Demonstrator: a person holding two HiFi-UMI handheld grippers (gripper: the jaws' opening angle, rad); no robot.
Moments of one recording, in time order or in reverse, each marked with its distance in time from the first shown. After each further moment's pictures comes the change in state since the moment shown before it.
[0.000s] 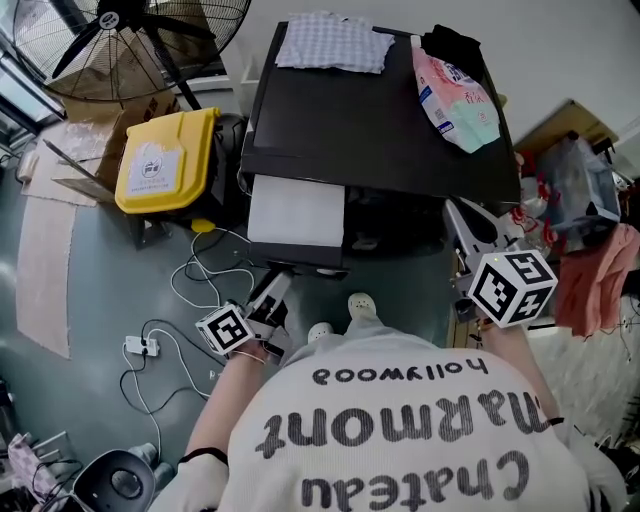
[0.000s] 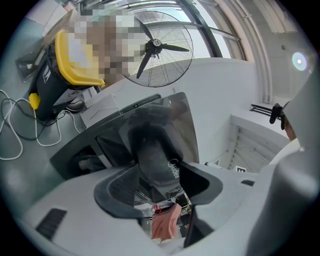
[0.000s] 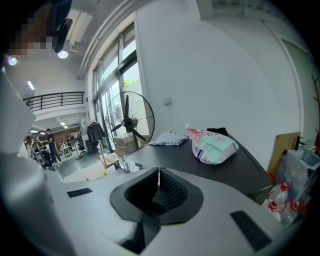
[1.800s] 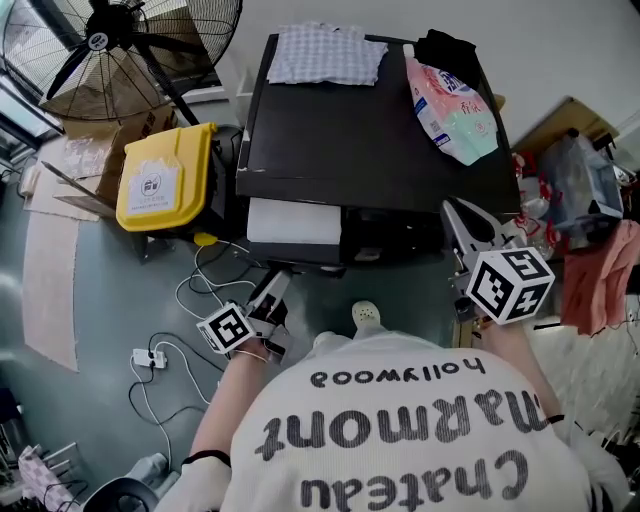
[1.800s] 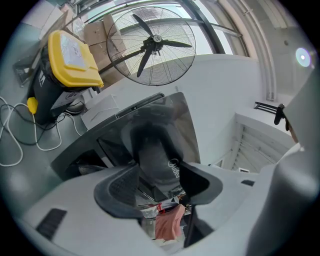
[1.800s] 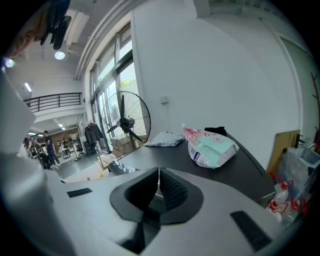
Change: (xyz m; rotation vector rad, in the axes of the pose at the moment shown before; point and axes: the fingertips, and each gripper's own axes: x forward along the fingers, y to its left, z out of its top) left arm 0.030 0.010 0.024 0.003 0.014 0.043; right arm 0.021 -0.022 0.009 0.023 0.006 -0.013
